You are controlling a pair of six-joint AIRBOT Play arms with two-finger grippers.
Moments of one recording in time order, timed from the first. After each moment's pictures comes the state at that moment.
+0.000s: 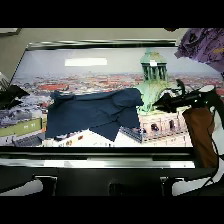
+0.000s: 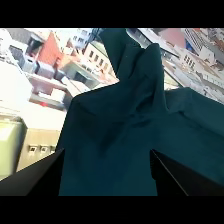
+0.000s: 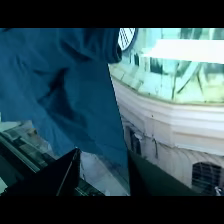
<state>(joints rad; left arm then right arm) 0.47 -1.35 1.34 1.10 -1.19 -1.53 -0.28 -1.71 1.29 -0.69 1.41 1.20</state>
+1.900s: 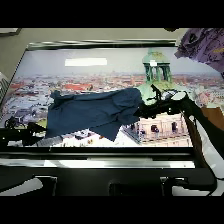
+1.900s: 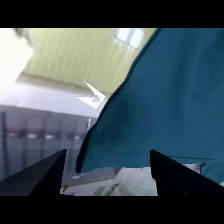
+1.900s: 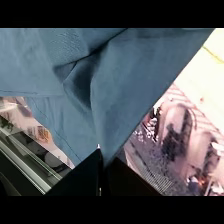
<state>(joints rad) 0.70 -1.34 0.70 0.91 -1.15 -1.30 0.02 -1.53 1.08 -0.68 1.18 1.20</state>
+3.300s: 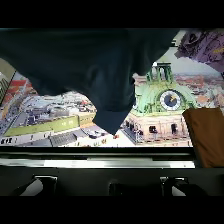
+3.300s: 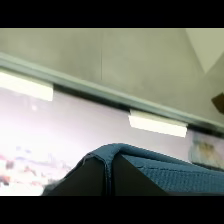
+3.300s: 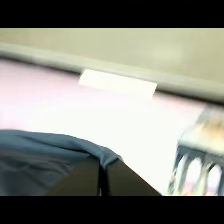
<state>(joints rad) 0.48 -1.09 1.91 0.91 -1.16 -1.49 0.02 -1.19 2.05 -1.19 1.12 1.36</state>
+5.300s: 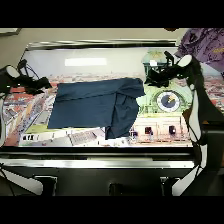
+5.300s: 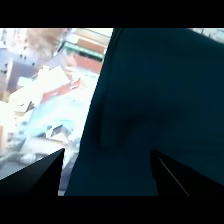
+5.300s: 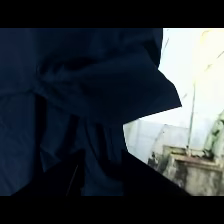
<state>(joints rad) 0.22 -1.80 1.76 1.33 -1.19 -1.65 -0.07 -1.94 2.01 -1.01 1.38 1.55</state>
